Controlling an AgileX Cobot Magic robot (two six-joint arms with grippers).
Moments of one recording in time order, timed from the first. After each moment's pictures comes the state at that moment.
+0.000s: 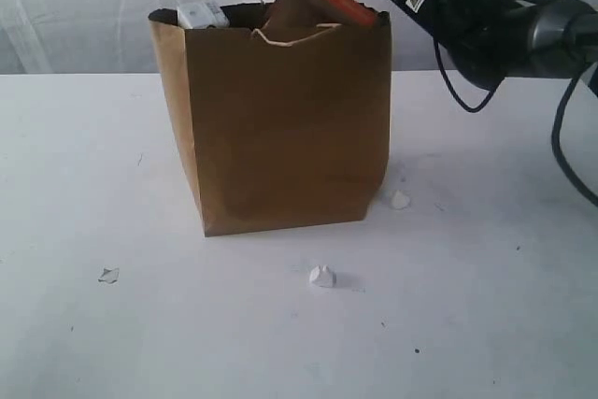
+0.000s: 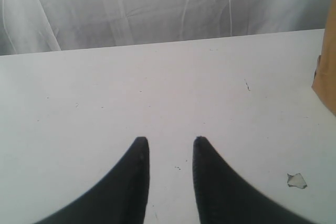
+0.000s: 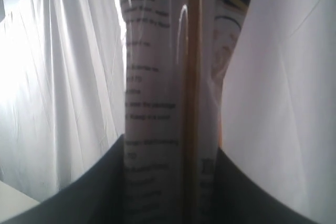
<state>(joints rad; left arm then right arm) 0.04 0.00 0.02 -0.03 0.19 0.11 0.25 2.08 -1.50 -0.57 -1.00 0.74</state>
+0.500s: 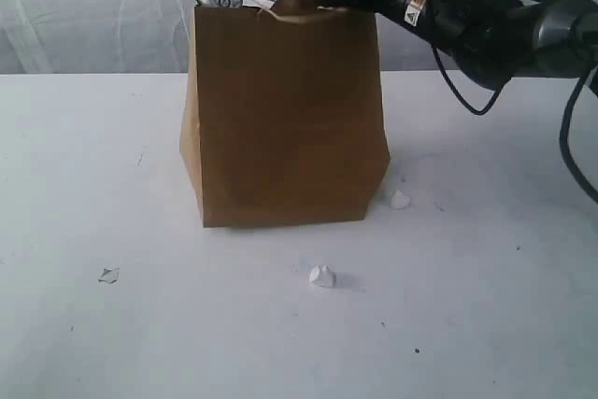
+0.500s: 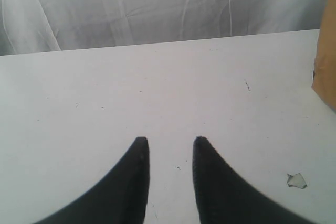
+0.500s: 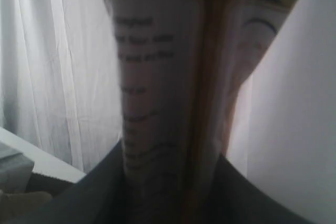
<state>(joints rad) 0.04 0.00 0.02 -0.03 0.19 0.11 0.25 2.05 -1.48 -0.63 -0.74 0.59</state>
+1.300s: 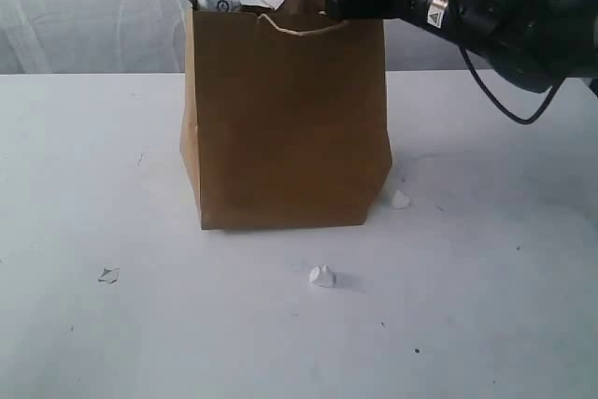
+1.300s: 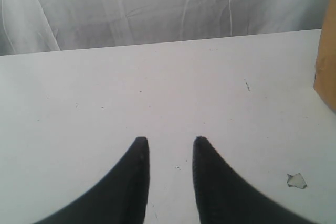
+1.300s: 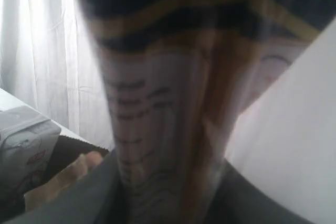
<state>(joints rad) 0.04 0.00 0.02 -0.03 0.19 0.11 0.25 1.84 -1.28 -0.68 -0.66 0.53</state>
